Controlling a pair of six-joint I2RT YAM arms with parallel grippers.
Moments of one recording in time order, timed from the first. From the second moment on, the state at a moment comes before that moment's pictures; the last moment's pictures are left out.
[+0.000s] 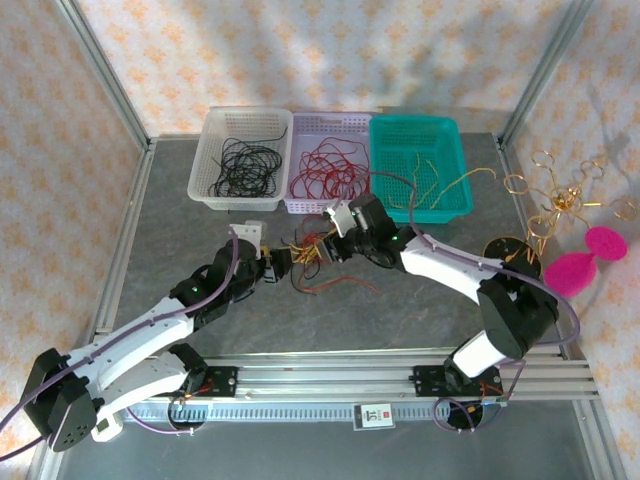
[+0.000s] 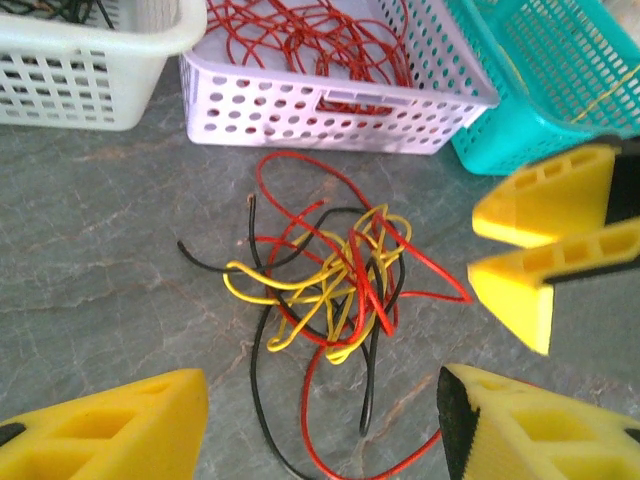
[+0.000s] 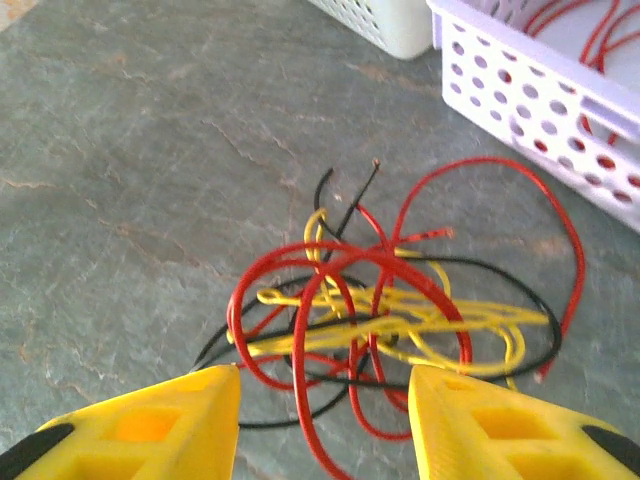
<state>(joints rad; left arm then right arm) -0.65 0.94 0.55 -0.17 -0.18 -0.54 0.67 1.55 0.97 -0.12 -0.30 0.02</state>
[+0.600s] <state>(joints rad) -0.65 0.96 0.54 -0.17 -0.17 -0.53 0.67 1.70 1.05 -0.17 -0.25 -0.02</state>
